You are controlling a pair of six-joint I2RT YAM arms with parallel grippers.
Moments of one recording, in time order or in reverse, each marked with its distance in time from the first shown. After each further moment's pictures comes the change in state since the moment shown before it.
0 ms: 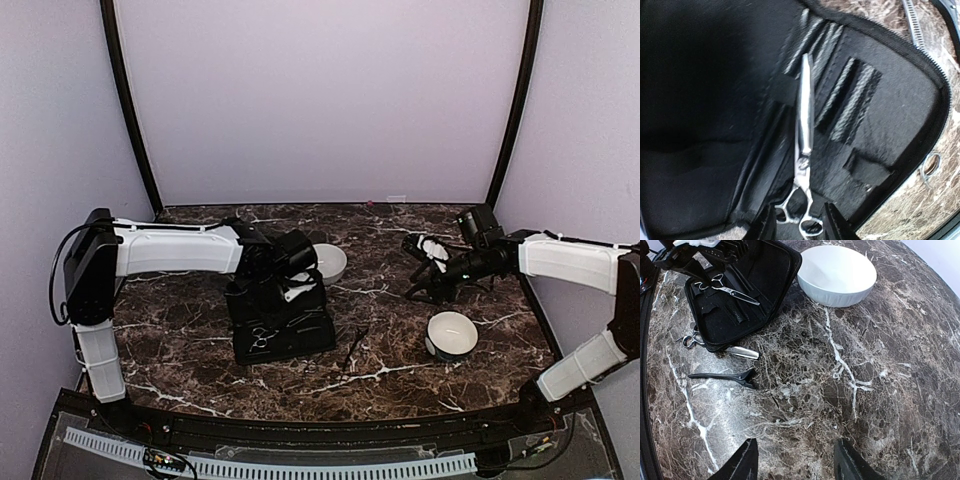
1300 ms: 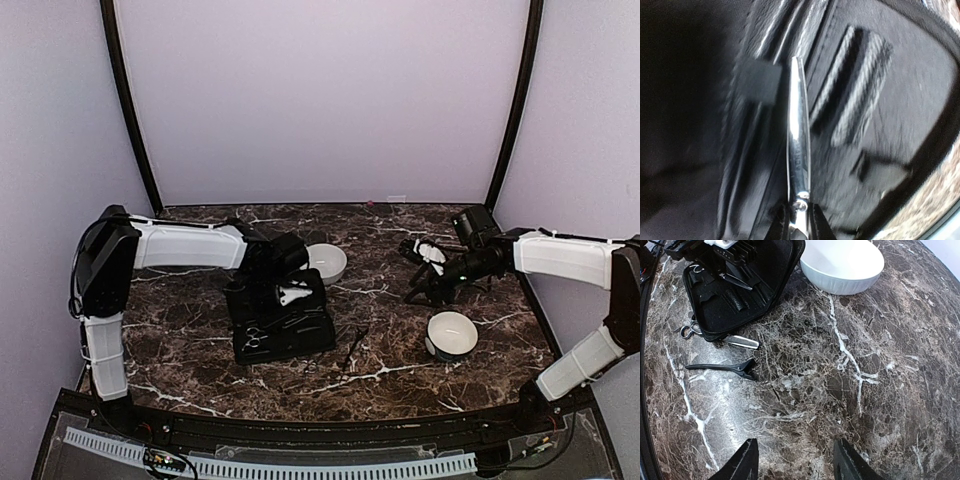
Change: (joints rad) left arm 0.084 0.084 0.002 -0.001 0.180 0.156; right arm 0.010 0.041 0.023 -0.043 0.022 -0.027
